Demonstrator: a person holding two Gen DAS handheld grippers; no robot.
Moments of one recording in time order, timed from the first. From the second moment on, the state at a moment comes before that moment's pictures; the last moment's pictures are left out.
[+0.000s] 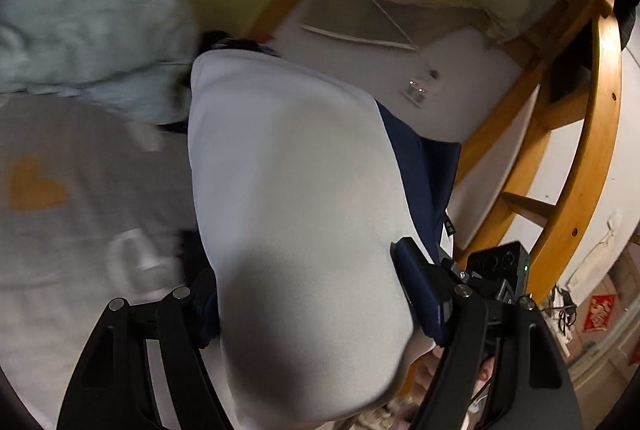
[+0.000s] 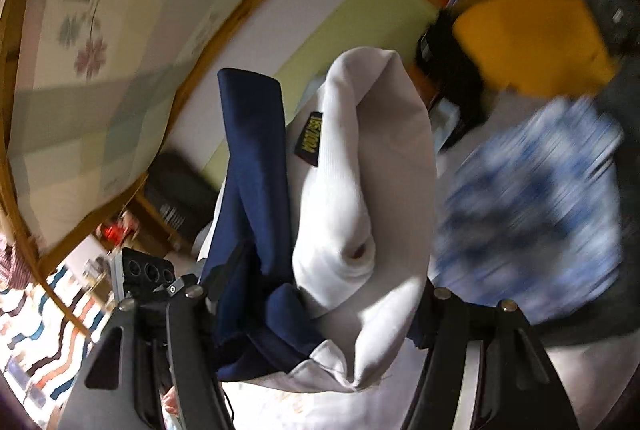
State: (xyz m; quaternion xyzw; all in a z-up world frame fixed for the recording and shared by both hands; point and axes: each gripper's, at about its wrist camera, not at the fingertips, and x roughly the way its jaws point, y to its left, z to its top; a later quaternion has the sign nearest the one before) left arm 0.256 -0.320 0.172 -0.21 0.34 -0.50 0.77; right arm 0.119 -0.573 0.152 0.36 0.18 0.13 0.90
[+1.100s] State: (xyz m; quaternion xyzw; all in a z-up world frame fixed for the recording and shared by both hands) left arm 0.285 -0.440 0.108 -0.11 0.36 -0.42 0.82; right arm 0.108 -0.679 0.091 0.28 0.21 -0.11 0.93
